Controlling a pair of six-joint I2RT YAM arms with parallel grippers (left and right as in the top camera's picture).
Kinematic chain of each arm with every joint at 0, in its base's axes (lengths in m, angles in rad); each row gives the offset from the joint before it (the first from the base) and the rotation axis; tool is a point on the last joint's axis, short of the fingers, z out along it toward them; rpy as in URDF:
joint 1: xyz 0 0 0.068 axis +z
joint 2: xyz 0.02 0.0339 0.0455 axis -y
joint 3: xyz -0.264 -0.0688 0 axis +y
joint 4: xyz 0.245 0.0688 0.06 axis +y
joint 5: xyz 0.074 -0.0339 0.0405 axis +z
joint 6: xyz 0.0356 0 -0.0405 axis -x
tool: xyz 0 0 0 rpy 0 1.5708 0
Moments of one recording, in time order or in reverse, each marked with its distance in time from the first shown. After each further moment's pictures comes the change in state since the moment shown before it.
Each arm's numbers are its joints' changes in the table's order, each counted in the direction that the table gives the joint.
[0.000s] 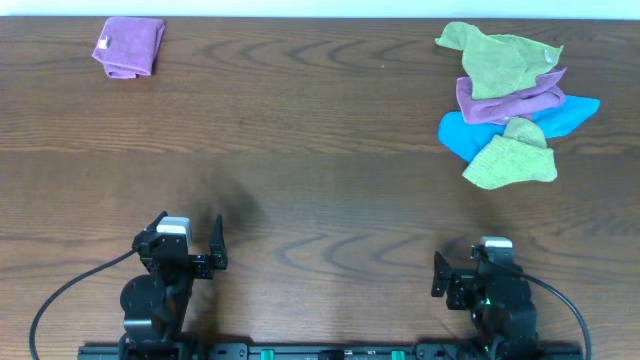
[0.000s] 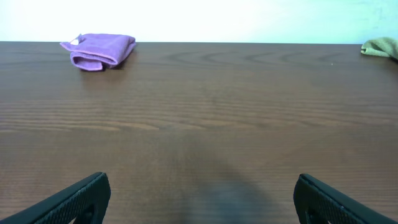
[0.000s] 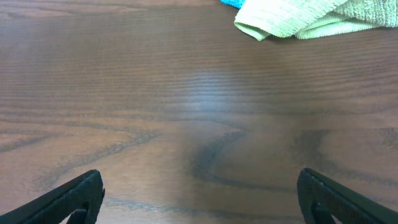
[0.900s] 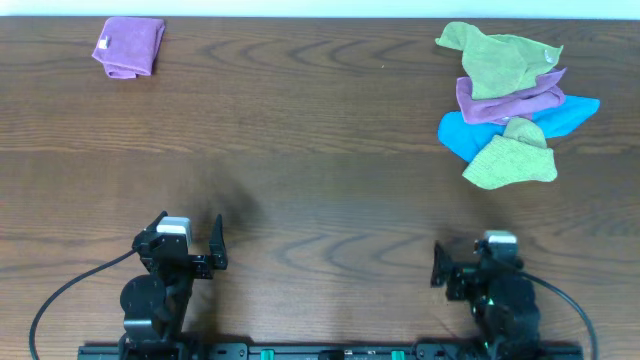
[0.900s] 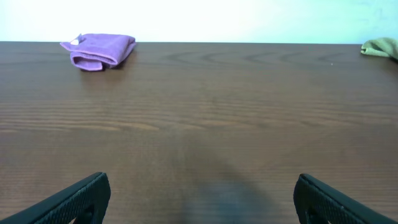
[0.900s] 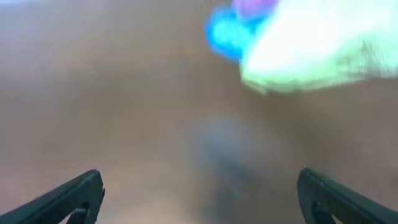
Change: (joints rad) left arm 0.000 0.000 0.000 0.000 0.000 0.000; right arm 0.000 0.000 0.013 -0.210 -0.001 -0.039
